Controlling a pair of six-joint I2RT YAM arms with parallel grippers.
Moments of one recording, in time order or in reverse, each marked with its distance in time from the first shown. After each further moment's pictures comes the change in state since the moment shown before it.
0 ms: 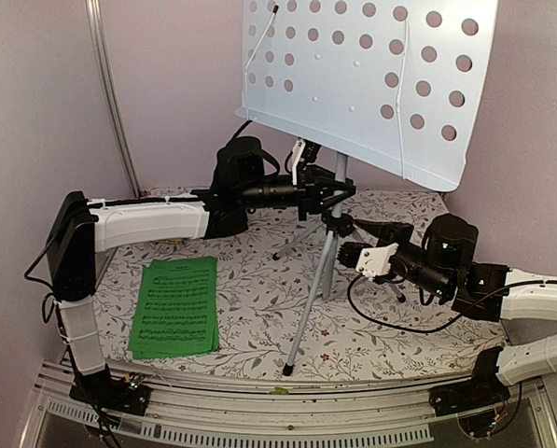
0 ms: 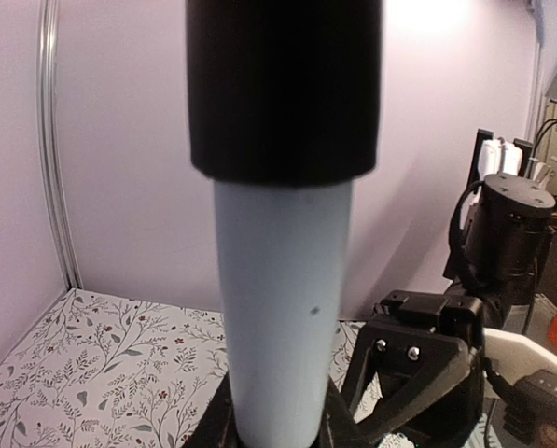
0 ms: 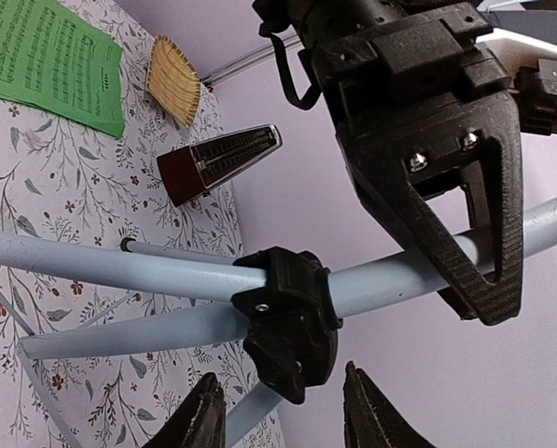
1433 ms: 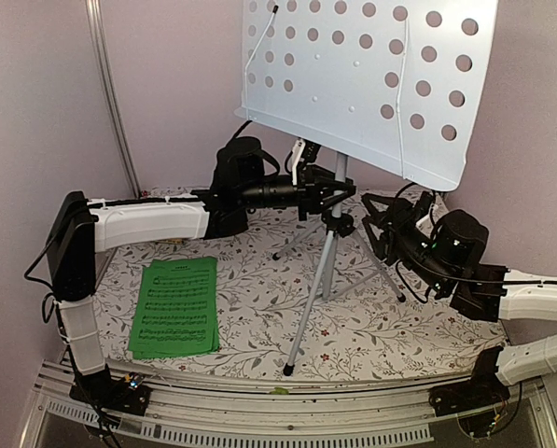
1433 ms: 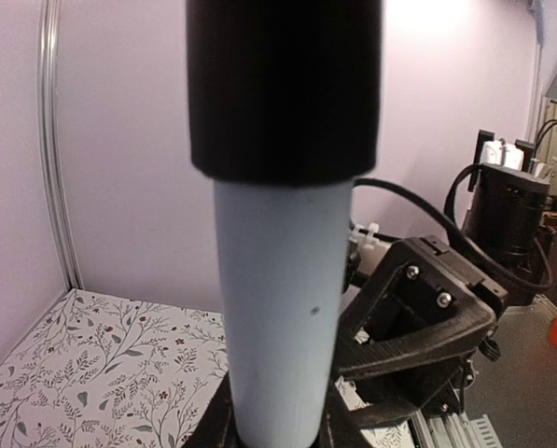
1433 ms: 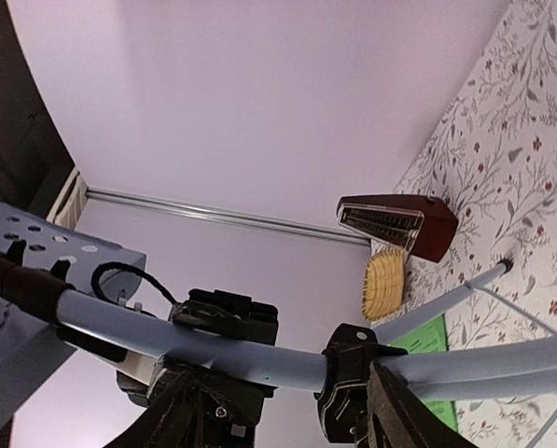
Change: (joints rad) left arm 0.000 0.000 -0.002 0.003 -0.003 0.000; right arm -0.023 0.016 -0.019 0.194 0.116 2.515
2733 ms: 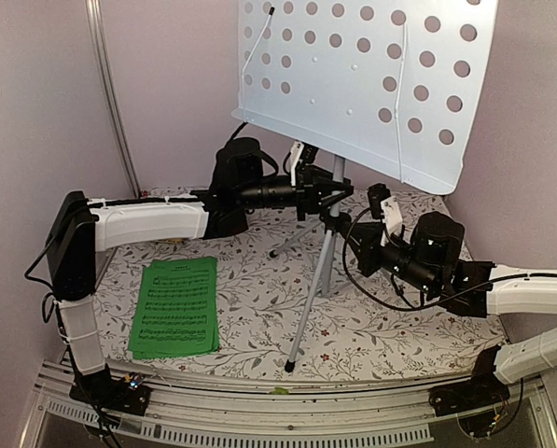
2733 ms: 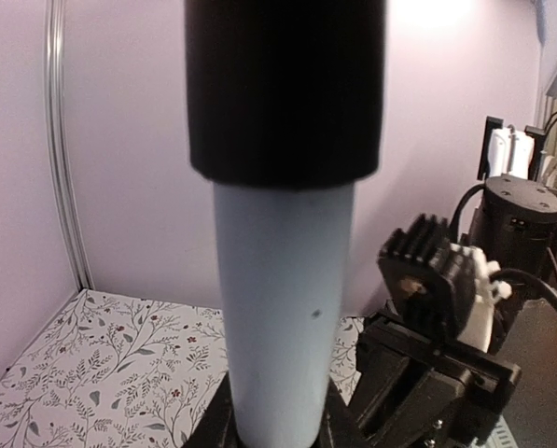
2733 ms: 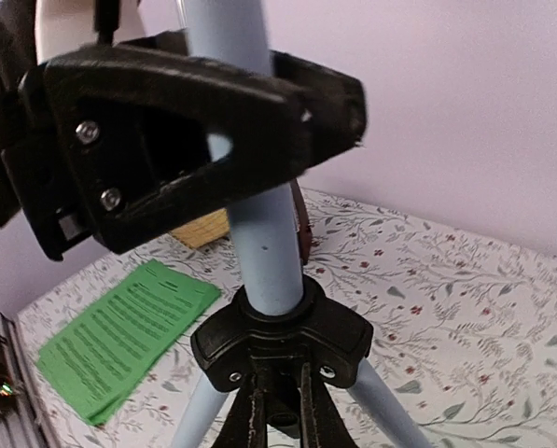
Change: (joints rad) left arm 0.010 0.000 -0.010 -0.001 -0.011 0.034; right arm 0.000 0.097 0.037 -0.092 -0.106 -1.325
